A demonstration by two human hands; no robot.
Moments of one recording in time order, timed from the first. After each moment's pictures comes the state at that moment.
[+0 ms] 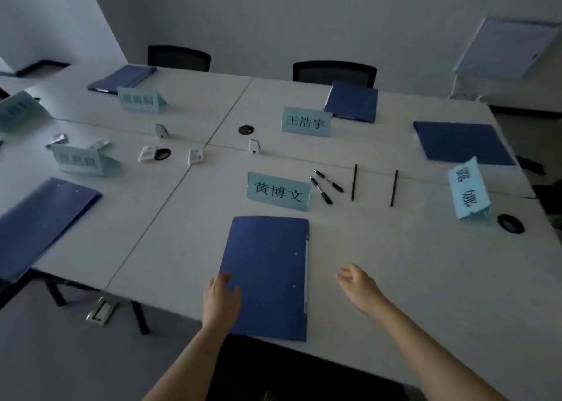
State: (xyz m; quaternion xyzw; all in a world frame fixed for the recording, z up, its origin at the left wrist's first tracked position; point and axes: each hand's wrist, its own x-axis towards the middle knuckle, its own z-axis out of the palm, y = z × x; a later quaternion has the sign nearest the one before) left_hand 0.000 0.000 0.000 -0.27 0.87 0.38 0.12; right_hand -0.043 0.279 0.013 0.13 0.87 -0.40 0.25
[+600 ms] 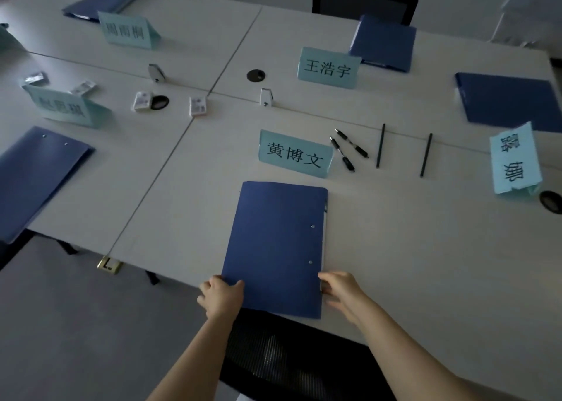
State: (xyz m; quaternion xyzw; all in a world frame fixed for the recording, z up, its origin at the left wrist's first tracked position) left_hand 0.008 -0.020 -0.042 -0.47 0.78 0.35 0.23; right_hand -0.031 0.206 -0.043 0.38 0.64 -0.57 0.35
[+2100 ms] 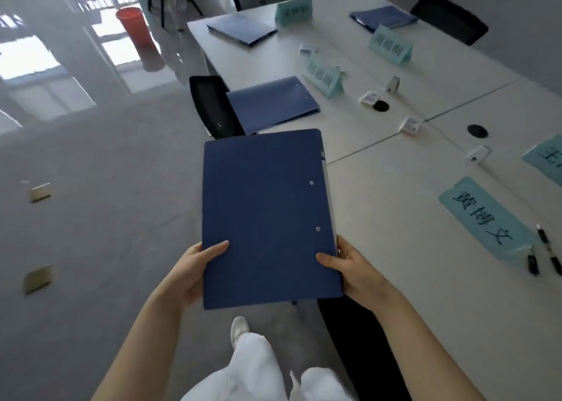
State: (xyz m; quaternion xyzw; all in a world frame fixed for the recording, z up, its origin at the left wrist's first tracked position) left_hand 0.282 -0.183 0.089 -0.49 0.38 0.78 -0.11; right_hand 0.056 -0.003 0.075 -0.14 0.54 -0.58 0.60
